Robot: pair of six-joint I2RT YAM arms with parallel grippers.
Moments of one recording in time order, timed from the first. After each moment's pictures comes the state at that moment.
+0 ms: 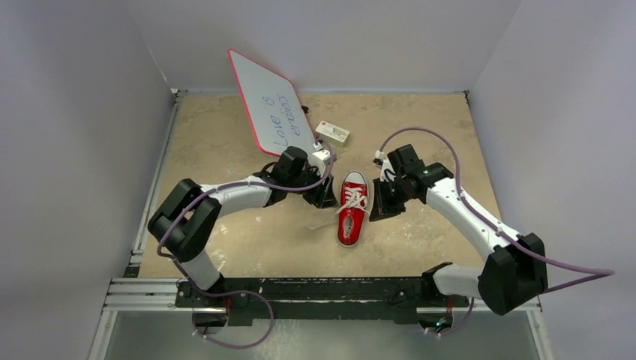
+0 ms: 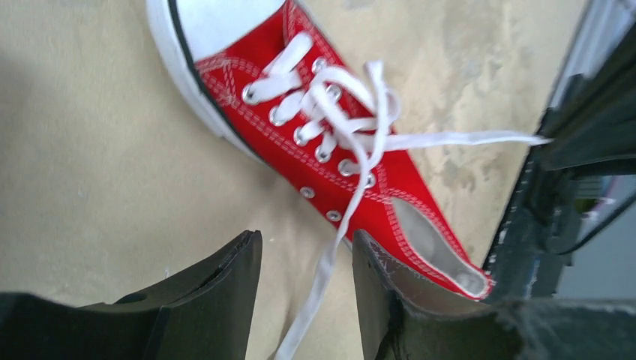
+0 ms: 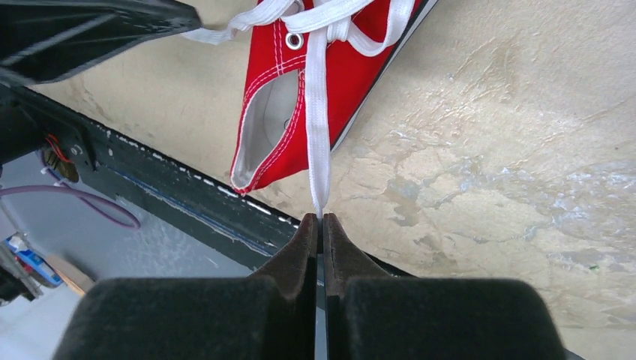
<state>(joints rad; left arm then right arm) -0.67 1.68 0.93 0.13 0.57 -0.25 0.42 1.28 0.95 -0.90 -0.34 0.34</state>
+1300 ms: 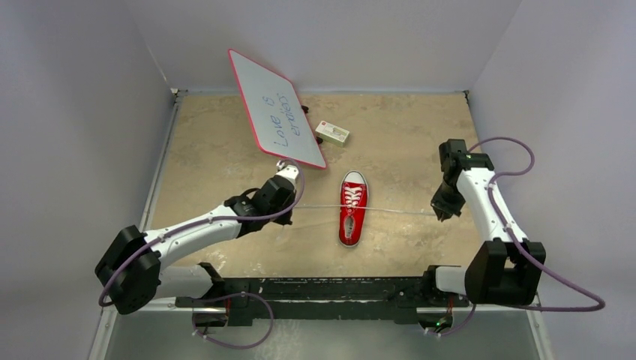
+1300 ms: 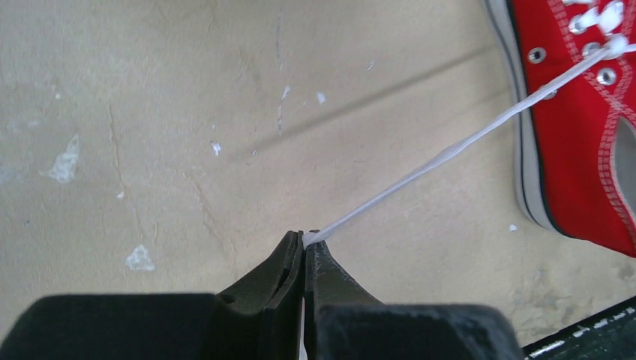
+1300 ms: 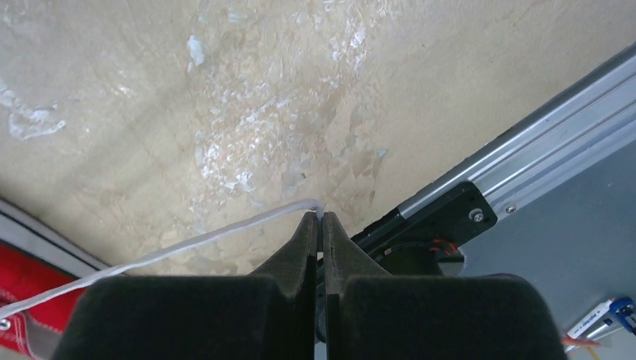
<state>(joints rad) -0.81 1.23 0.72 -0.32 -0.20 -0.42 -0.03 1.27 1.05 -1.25 0.30 0.63</state>
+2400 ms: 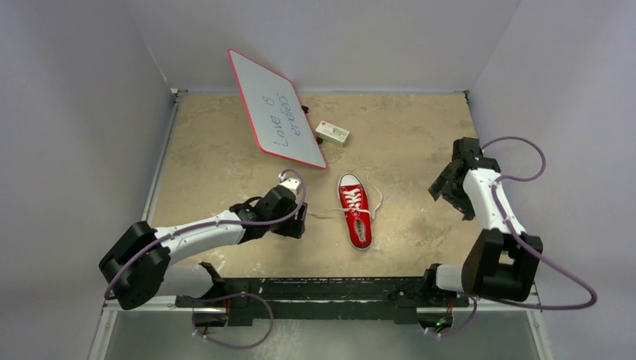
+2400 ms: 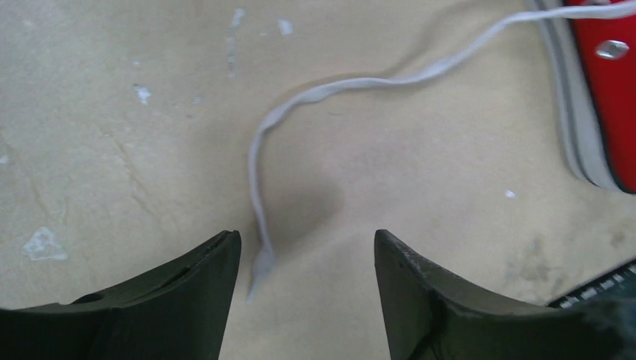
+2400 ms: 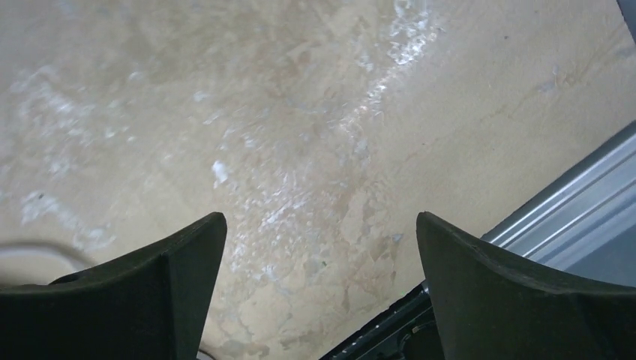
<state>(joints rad) -0.81 1.30 0.61 -0.25 -0.11 -0.52 -0.20 1.37 0.99 -0.98 0.35 0.61</state>
